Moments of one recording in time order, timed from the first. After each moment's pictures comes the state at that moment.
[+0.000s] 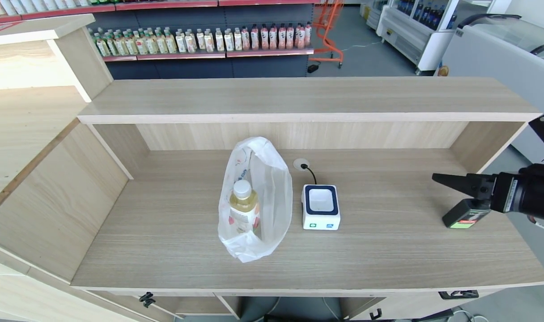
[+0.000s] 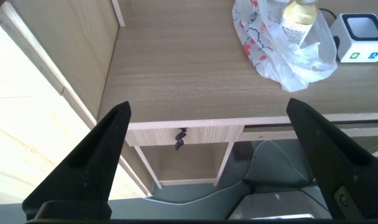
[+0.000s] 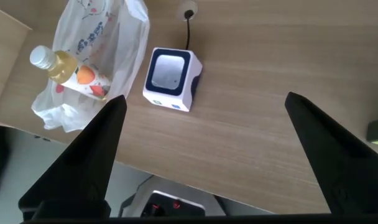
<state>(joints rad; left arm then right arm) 0.00 0.00 0.00 0.00 -0.06 0.03 0.00 1.32 -0.67 -0.38 0.40 0.06</state>
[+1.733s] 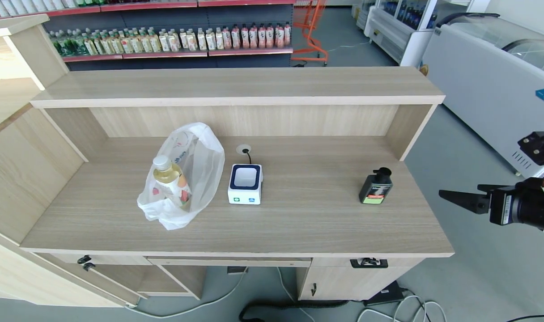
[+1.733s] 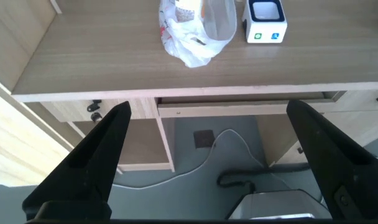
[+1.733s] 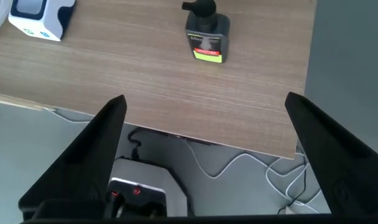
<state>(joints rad) 0.00 0.01 0.00 0.00 -0.06 0.03 -0.10 1.38 -0.63 -0.38 0.36 -0.11</state>
